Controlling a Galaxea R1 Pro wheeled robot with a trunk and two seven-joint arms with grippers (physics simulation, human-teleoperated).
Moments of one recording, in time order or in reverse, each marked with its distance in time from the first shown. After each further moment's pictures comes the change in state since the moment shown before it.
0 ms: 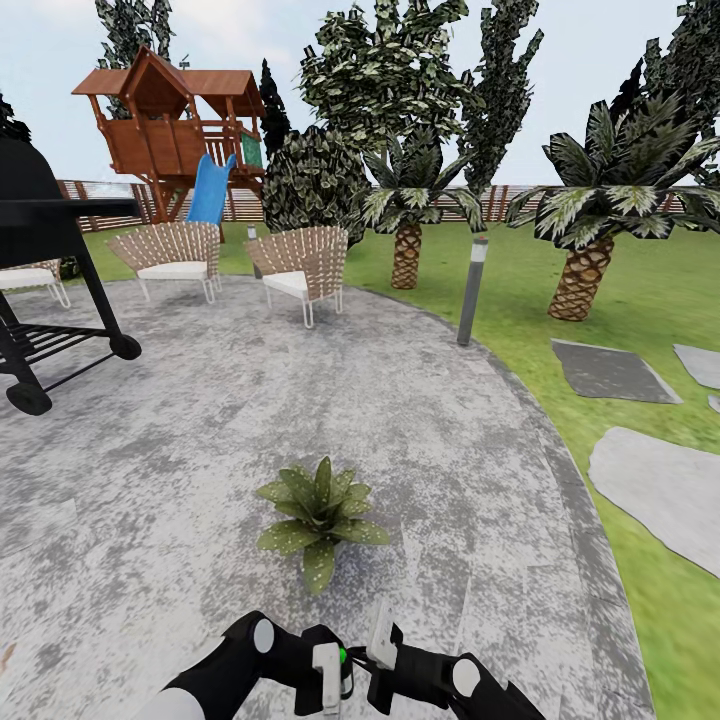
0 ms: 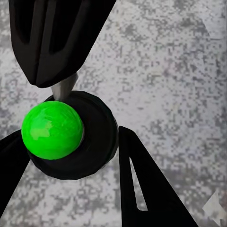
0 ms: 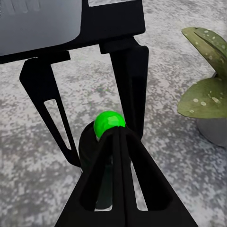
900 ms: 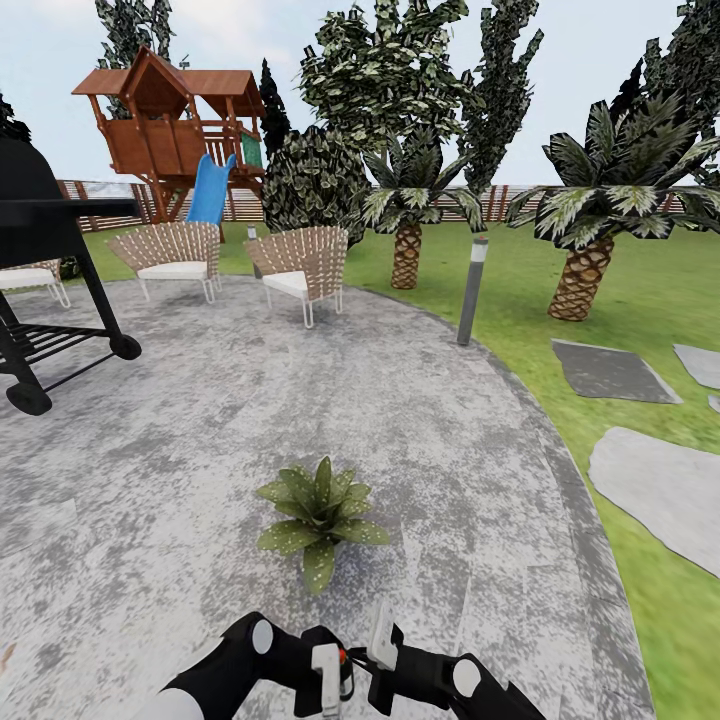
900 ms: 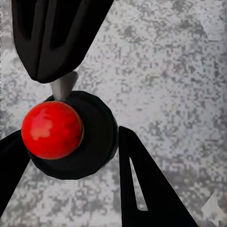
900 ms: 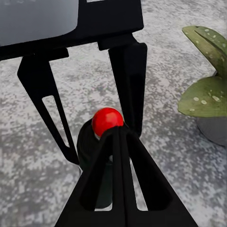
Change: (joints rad) left arm 0.000 0.003 0.000 0.005 0.009 -0.009 -0.003; right arm 0.000 -0.002 0.001 0.002 0.001 0.000 -0.001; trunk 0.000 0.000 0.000
